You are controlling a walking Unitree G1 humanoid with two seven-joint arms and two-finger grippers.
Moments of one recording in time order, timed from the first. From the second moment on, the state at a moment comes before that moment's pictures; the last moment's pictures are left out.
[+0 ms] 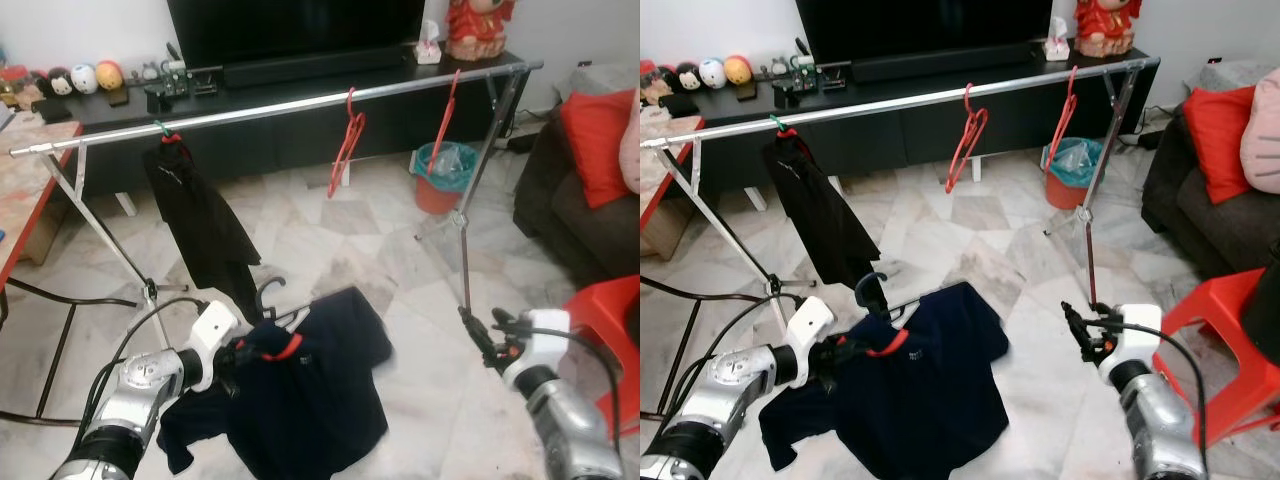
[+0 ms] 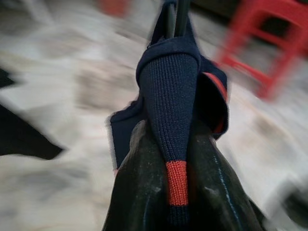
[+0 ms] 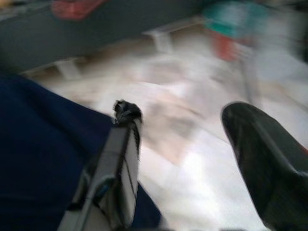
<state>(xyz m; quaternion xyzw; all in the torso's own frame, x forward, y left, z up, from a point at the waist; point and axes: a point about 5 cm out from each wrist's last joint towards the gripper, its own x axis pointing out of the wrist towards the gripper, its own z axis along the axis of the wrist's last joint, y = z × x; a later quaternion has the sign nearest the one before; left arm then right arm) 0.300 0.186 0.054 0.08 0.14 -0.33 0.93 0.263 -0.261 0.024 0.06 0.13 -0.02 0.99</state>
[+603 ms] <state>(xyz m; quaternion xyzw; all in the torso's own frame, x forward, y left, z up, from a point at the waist) 0.297 0.188 0.044 -0.01 0.07 -0.07 0.99 0.219 -0.234 -0.042 0.11 0.25 -0.16 0.95</state>
